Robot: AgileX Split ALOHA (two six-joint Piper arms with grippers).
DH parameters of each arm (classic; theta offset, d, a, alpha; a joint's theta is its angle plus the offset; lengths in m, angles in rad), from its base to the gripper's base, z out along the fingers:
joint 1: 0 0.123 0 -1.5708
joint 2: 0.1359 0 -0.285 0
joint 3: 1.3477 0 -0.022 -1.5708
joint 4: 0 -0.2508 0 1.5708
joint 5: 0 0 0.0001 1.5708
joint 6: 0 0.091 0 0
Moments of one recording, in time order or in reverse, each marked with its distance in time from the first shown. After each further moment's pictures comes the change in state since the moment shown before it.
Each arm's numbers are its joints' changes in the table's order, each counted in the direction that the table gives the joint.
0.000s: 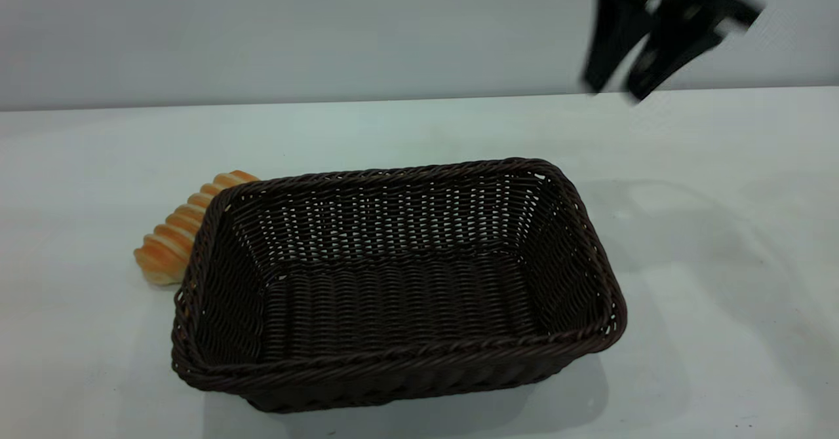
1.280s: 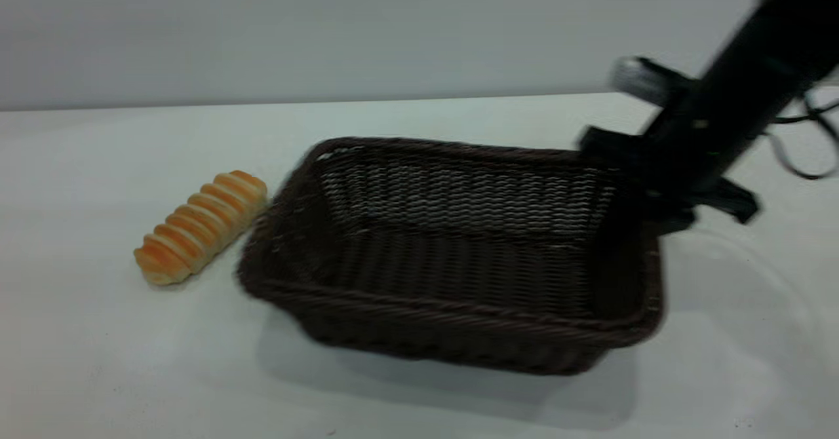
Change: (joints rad) left arm 0.000 -0.007 0.000 0.022 -0.041 0.002; right arm 0.028 0.160 0.383 -0.322 -0.538 0.046
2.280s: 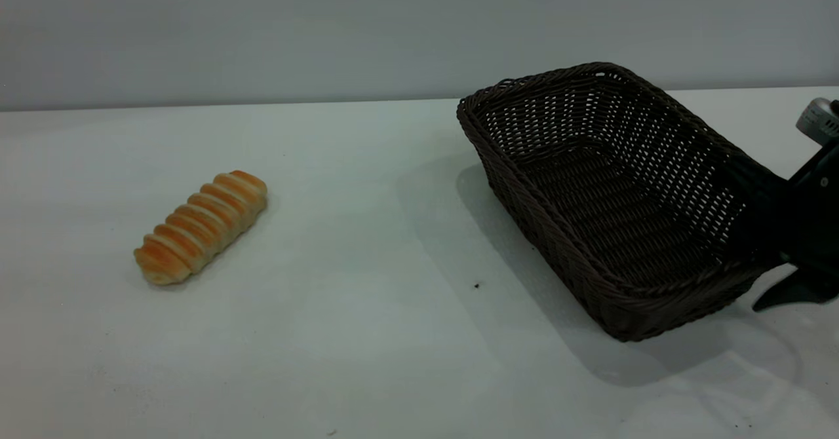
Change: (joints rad) left arm 0.000 0.000 0.000 0.000 -0.024 0.001; right arm -0.132 -0.191 0.480 -0.278 -0.476 0.175
